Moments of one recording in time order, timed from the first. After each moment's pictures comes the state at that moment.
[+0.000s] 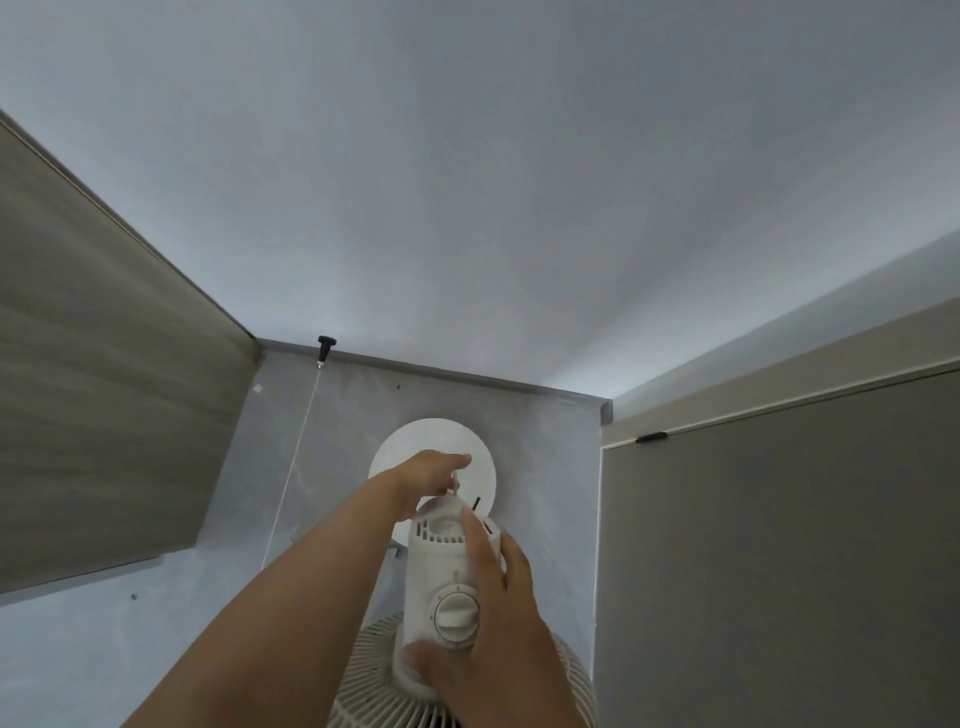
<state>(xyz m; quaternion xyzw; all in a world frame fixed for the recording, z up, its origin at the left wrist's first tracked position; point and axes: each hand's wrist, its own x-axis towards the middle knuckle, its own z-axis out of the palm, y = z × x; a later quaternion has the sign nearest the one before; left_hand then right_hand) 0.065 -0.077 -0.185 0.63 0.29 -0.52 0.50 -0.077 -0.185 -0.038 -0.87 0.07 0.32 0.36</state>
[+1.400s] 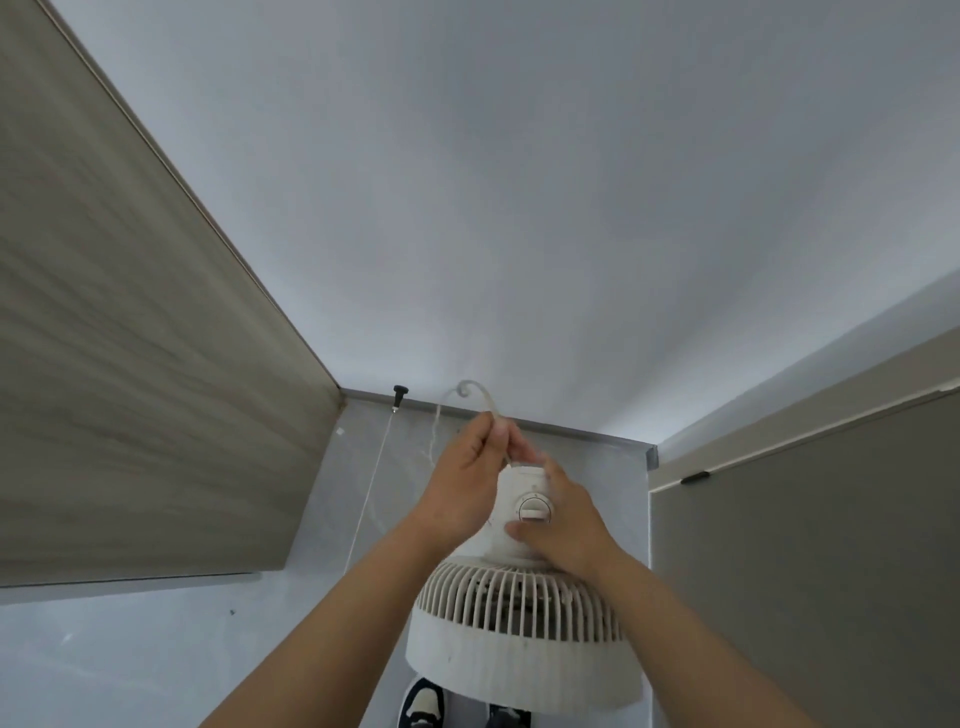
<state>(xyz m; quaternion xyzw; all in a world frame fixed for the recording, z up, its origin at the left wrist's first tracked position) 0.005 -0.042 0.034 0.70 0.06 -0.14 0.70 -0.012 -0.185 -0.024 -0.86 0.11 0.30 0.40</state>
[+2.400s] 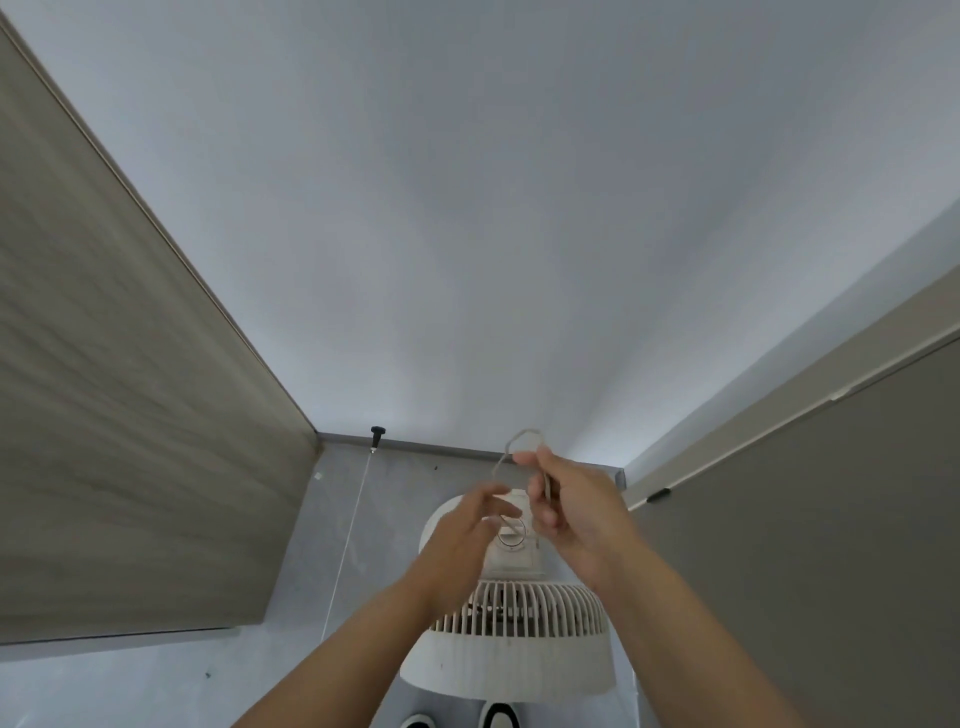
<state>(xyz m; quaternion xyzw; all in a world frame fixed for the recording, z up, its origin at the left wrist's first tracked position) -0.037 -0.036 0.038 0.78 -0.04 -0.24 0.57 -0.014 -0.179 0.119 -0.55 0.29 0.20 0.75</state>
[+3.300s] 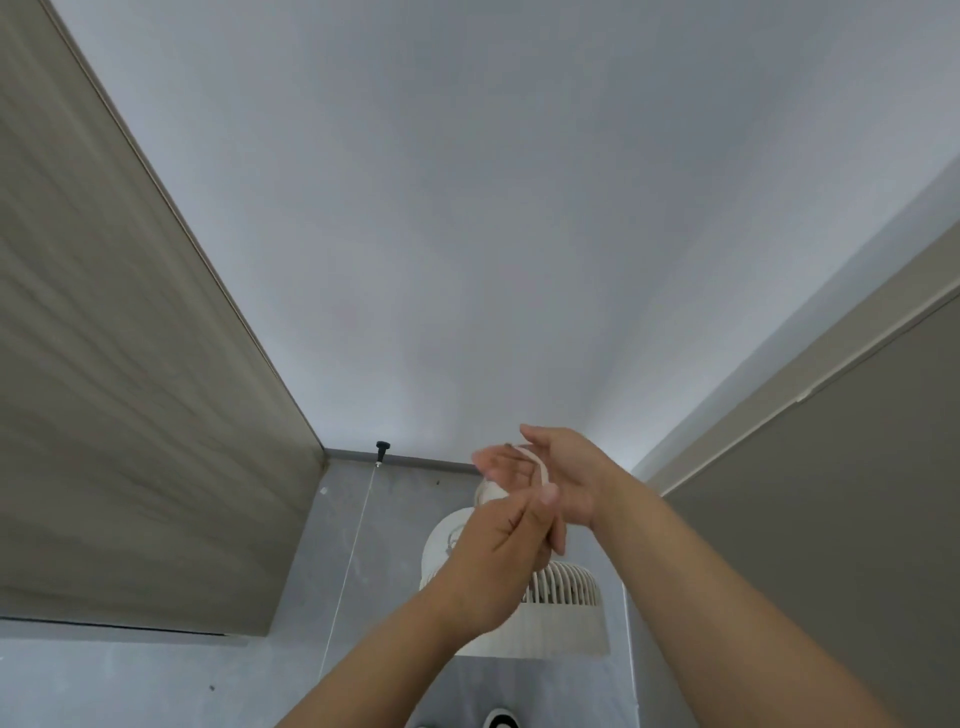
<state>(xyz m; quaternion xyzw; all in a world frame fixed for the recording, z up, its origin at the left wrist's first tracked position) -0.091 -0.051 0.157 0.70 -0.11 -0.17 0.68 -0.008 -0.169 0.153 -0.35 0.32 0.35 0.81</state>
